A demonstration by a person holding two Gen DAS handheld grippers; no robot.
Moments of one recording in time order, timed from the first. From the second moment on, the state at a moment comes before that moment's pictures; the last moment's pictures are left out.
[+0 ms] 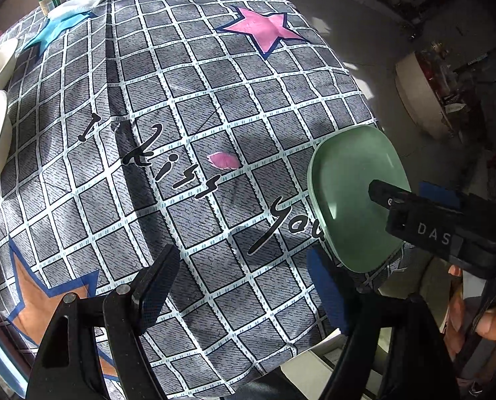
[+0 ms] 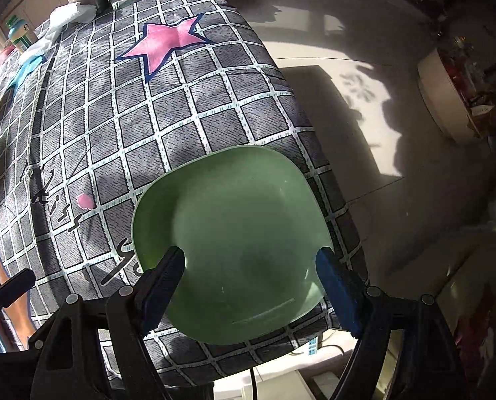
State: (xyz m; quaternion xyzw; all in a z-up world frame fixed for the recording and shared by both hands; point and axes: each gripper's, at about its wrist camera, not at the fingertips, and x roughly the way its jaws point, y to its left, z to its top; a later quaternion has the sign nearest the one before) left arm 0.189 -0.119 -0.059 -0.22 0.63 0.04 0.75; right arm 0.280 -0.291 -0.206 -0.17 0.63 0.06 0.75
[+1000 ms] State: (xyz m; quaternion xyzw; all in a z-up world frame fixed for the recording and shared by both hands) left arm 0.212 -0.132 -0.092 -0.21 0.64 0.06 0.74; right arm 0.276 -0.285 -0.289 -0.11 0.70 0.15 0.69
